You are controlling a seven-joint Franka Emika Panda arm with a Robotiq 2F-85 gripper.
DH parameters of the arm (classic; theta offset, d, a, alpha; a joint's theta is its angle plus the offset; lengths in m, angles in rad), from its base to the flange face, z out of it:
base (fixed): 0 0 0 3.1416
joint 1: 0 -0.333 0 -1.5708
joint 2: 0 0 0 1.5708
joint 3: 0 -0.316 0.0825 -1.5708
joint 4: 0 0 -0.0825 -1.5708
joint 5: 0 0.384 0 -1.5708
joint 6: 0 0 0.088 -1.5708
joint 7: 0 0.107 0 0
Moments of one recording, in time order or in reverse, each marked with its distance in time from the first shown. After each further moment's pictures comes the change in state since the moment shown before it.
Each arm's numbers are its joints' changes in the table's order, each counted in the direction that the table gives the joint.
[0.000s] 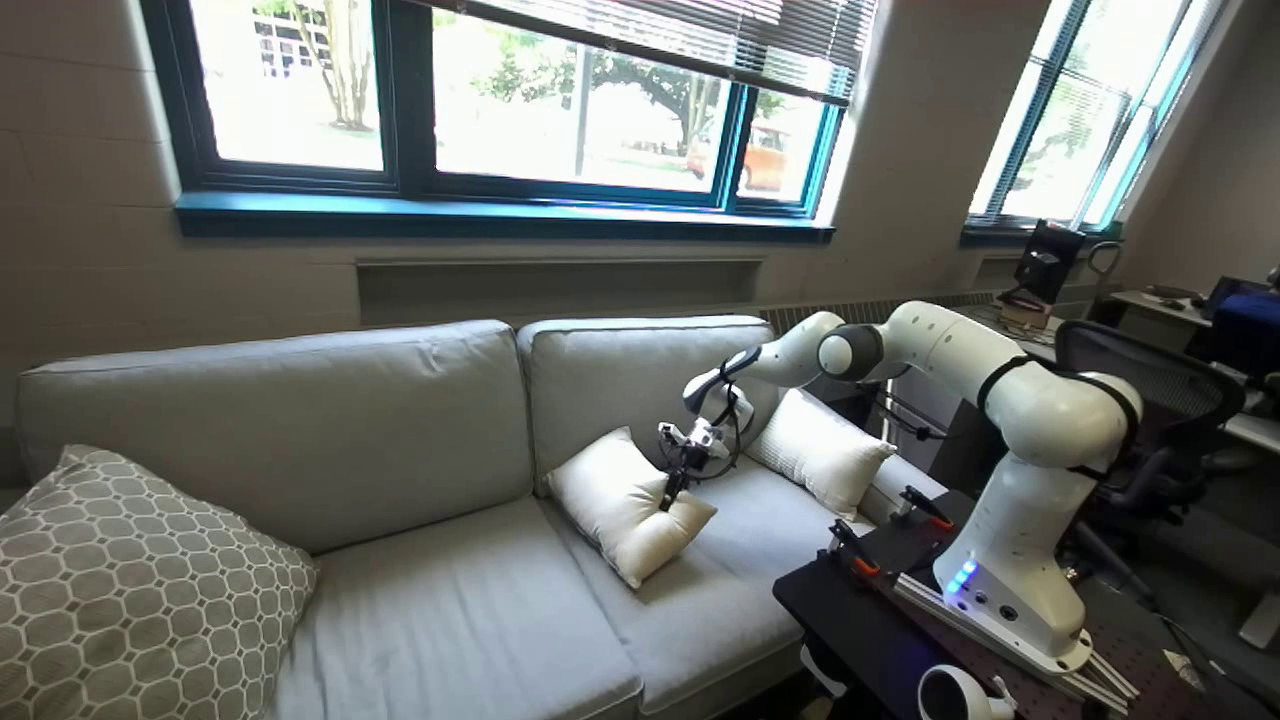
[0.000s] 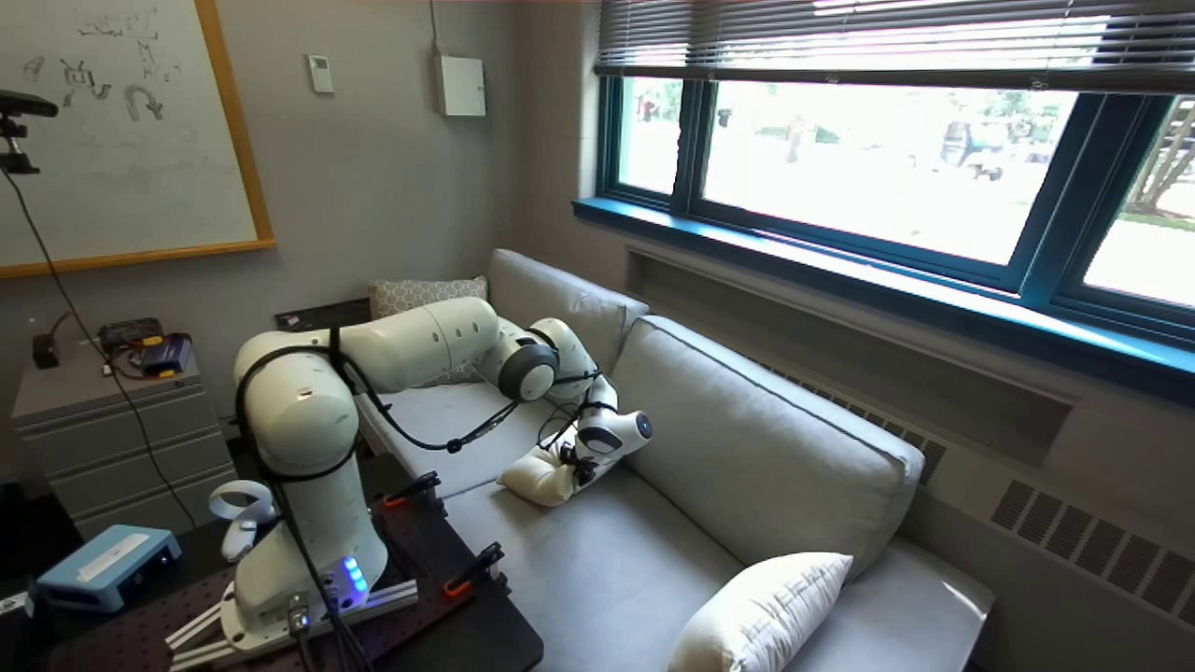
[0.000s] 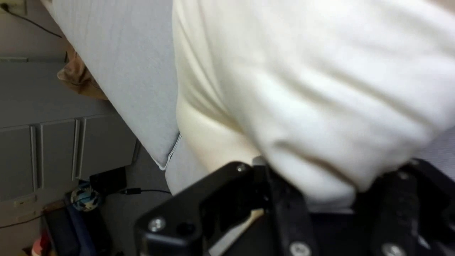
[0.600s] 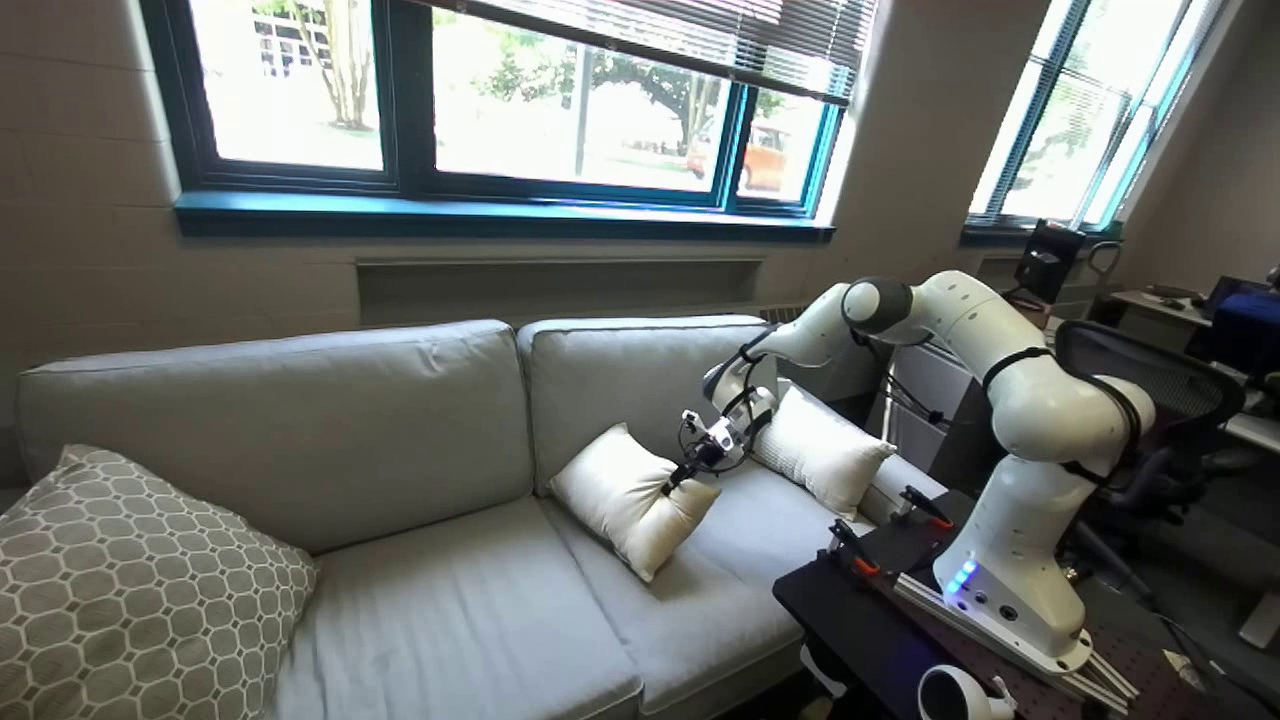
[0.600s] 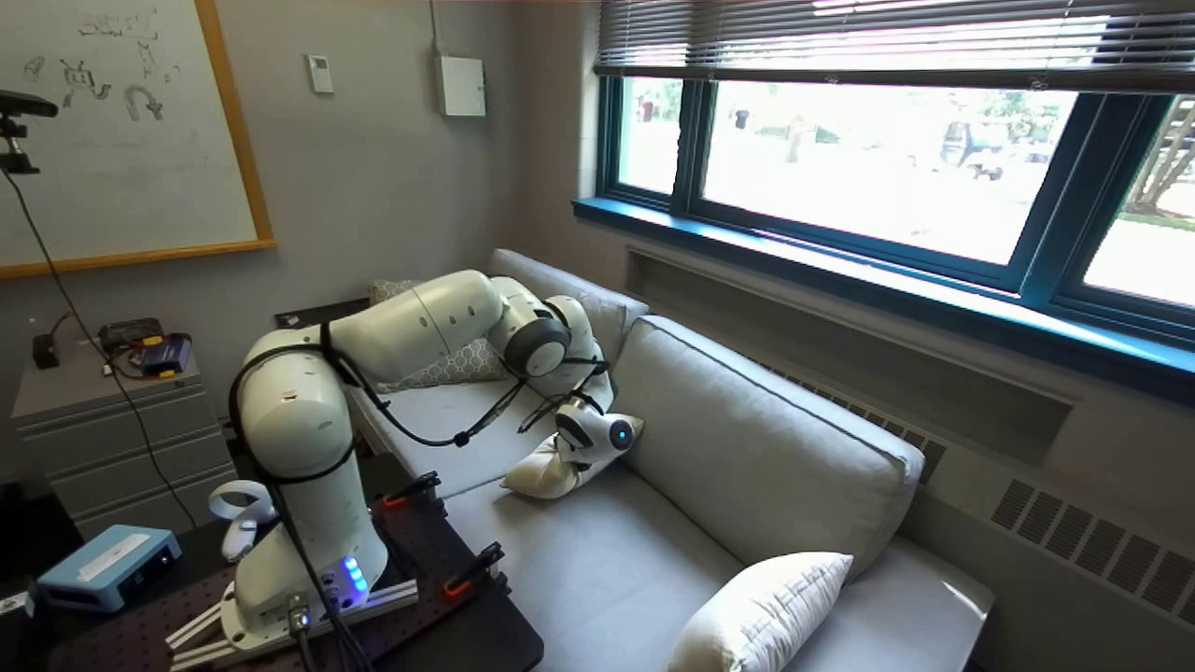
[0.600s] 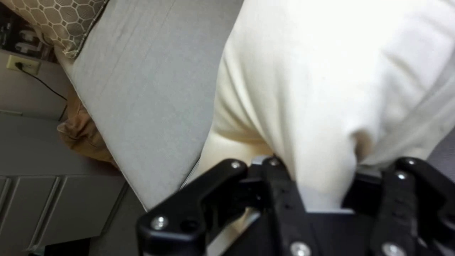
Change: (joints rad) arm 0.154 0.226 -0.184 -0.429 0.353 -0.338 -0.519
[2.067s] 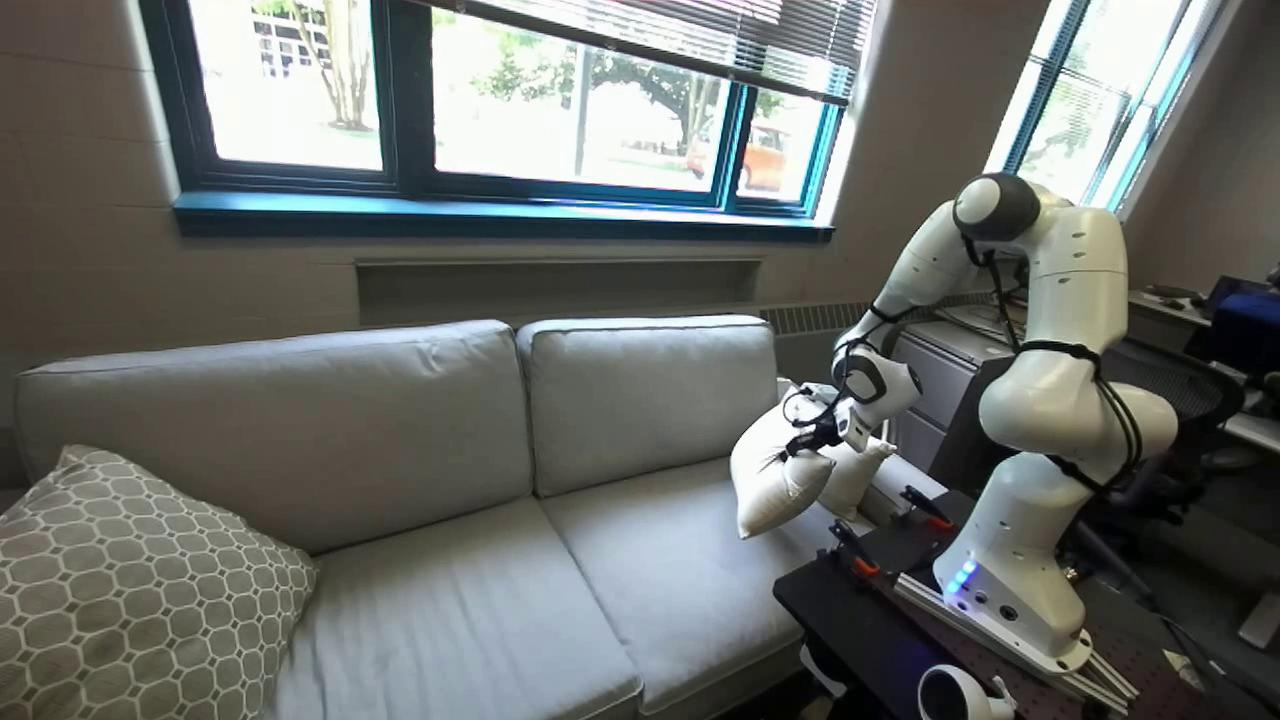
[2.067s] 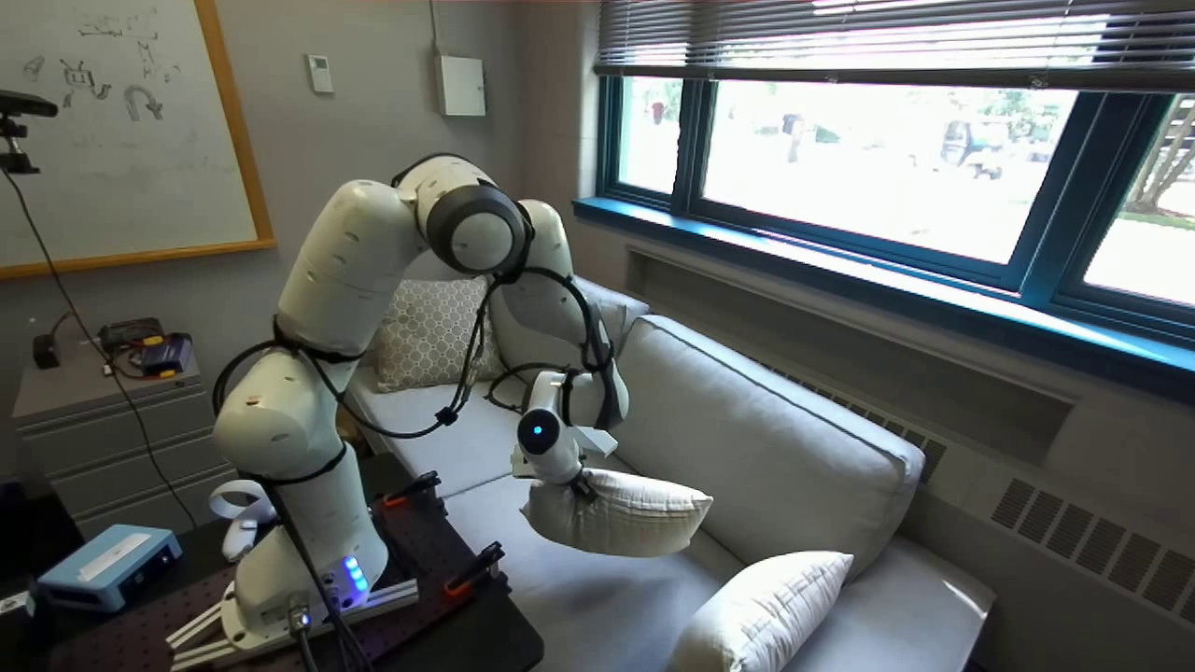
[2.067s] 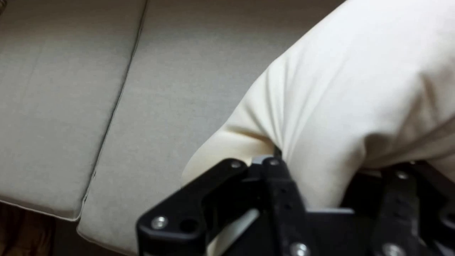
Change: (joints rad) arm 0.343 0.706 -0.022 -0.849 1.079 -0.249 -0.959
